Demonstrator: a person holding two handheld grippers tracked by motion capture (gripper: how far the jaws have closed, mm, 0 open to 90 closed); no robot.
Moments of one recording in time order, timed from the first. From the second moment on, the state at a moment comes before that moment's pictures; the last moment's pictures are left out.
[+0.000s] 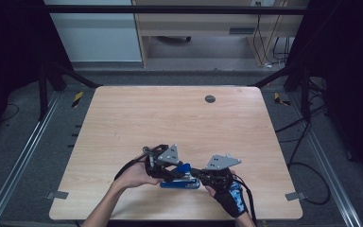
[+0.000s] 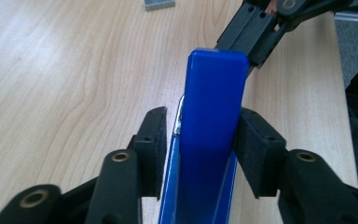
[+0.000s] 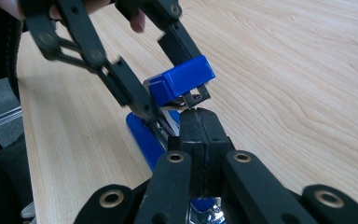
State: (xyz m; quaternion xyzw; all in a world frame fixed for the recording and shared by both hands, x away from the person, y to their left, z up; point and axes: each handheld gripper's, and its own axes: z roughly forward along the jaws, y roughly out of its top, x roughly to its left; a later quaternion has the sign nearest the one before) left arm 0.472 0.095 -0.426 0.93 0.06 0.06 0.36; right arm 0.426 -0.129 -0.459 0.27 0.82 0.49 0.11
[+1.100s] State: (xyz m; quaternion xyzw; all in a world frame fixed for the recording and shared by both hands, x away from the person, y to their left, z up) left arm 0.419 0.161 -0.447 0.76 0.34 0.22 0.50; right arm 0.426 -0.128 -0.461 0.28 0.82 0.49 0.11
